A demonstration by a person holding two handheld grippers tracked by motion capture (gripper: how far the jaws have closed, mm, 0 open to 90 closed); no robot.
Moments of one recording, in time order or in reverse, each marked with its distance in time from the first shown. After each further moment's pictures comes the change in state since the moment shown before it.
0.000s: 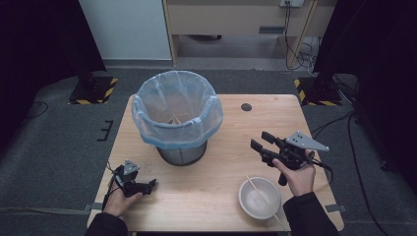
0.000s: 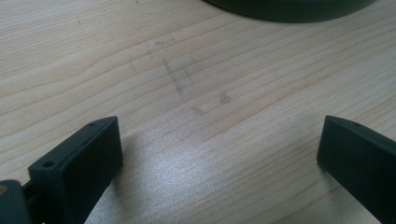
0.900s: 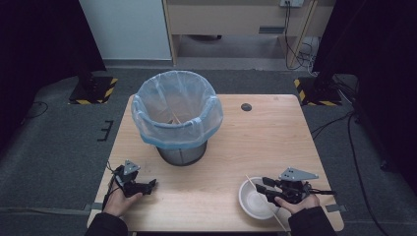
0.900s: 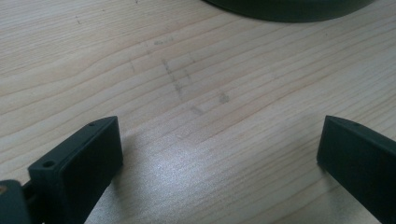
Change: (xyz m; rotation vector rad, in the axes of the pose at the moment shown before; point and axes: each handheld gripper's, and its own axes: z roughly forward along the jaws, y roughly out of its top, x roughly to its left) left arm 0.000 0.000 0.000 0.000 -0.001 0.000; right arm 0.009 -0.088 -0.036 0.424 0.017 0.006
